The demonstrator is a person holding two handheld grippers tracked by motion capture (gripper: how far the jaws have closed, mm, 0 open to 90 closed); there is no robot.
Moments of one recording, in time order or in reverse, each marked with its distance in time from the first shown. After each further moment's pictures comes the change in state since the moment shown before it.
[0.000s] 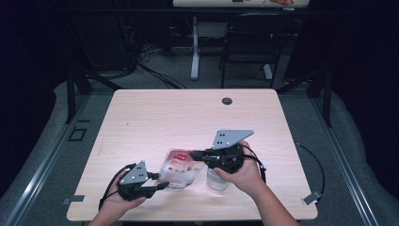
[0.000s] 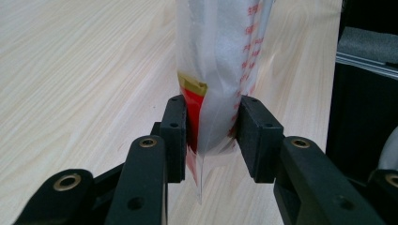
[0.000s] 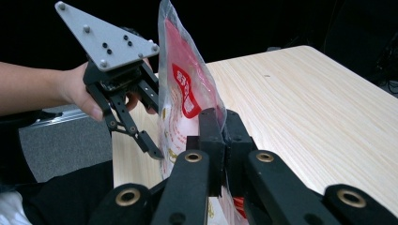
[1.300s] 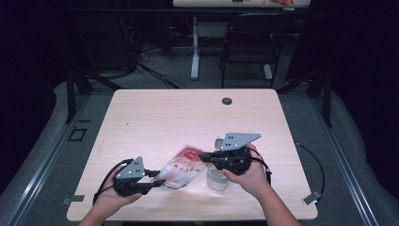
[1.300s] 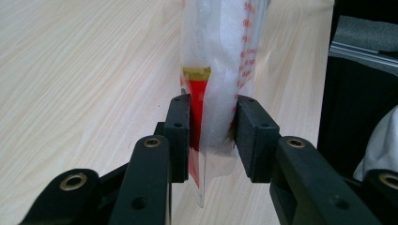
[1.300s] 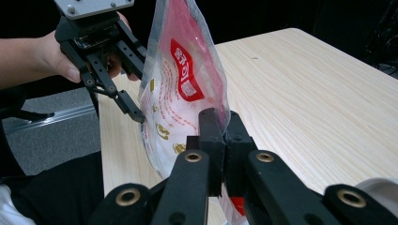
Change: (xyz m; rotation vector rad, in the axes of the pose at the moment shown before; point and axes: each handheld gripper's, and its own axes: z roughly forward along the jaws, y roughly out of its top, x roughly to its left) left arm 0.008 0.014 -0.014 0.044 -0.018 0.018; right arm -0.011 -0.027 -0.007 0.014 -0.036 0.047
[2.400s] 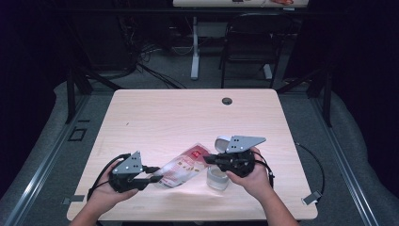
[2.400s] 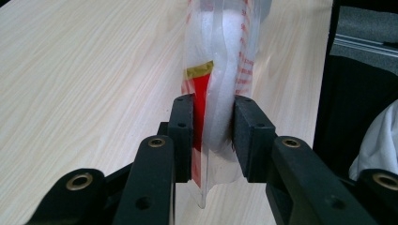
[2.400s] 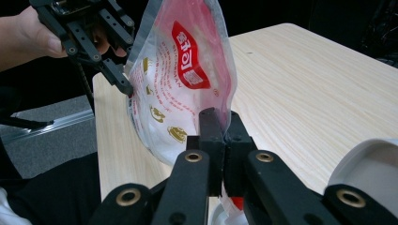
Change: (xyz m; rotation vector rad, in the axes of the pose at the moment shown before) left arm 0.002 0.019 -0.017 0.027 0.010 0.023; right arm -0.006 -0.020 -0.003 -0.019 -0.010 0.039
